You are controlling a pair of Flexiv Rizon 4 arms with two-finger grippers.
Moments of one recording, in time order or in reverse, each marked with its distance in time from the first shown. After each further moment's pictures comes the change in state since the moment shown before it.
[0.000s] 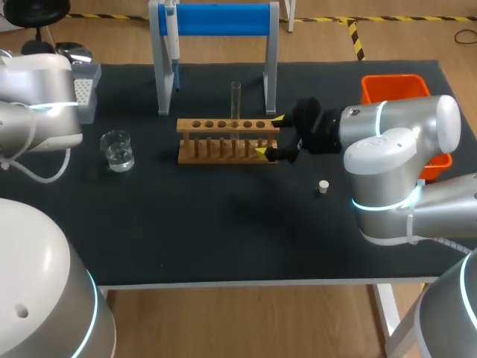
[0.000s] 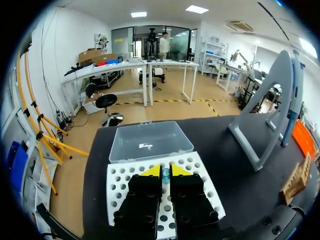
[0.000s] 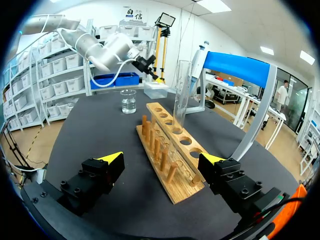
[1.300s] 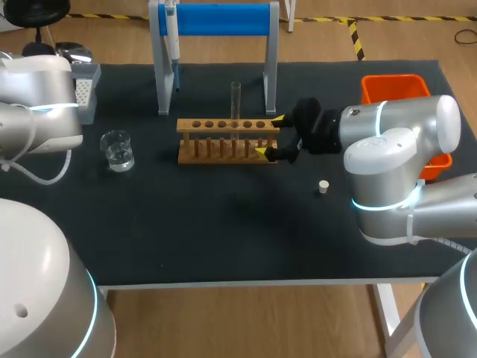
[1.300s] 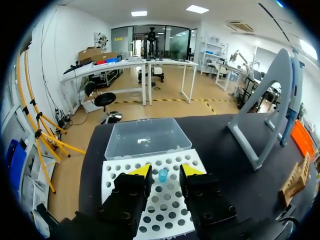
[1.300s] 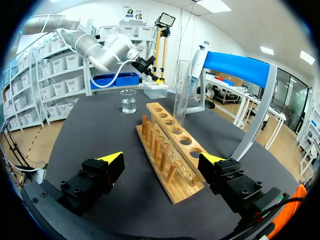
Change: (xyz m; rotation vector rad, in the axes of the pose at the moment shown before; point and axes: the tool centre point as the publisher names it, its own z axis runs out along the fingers) left arm 0.003 0.007 0.003 -0.007 0.013 -0.011; right arm 0.000 0.000 0.000 0.000 0.000 0.000
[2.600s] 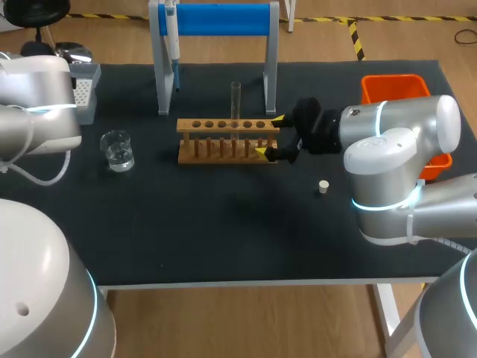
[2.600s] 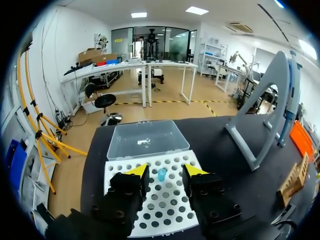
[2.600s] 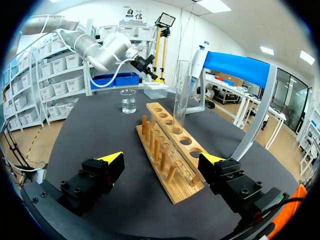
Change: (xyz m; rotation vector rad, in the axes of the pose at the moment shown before) left arm 0.001 -0.003 -0.008 0.012 0.000 0.001; right arm 0.000 0.000 0.000 0.000 0.000 0.000
